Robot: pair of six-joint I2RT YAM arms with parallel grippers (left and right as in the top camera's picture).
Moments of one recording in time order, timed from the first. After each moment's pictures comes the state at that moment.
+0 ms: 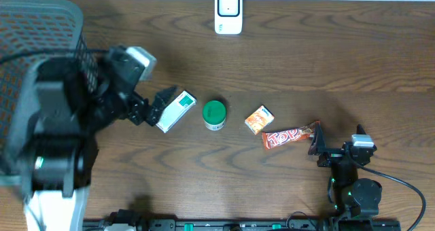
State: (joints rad) left arm -0.02 0.98 1.30 -0.76 0.50 0.35; right arm 0.02 0.01 0.01 -0.07 0.04 0.07
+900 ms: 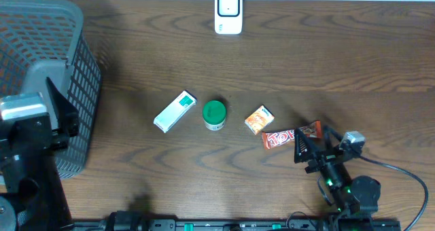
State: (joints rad) left arm -0.02 0.63 1.30 -0.55 -0.39 0.47; right arm 0.02 0.07 0.01 -0.06 -0.34 0.52
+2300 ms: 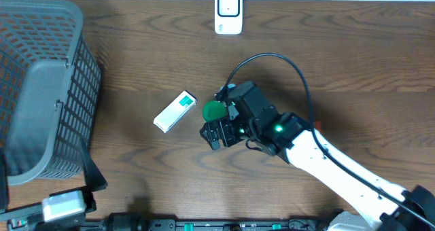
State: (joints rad) left arm 0.03 0.18 0.97 -0.43 -0.10 0.52; right arm 0.74 1.49 1.04 -0.50 -0.27 0.44
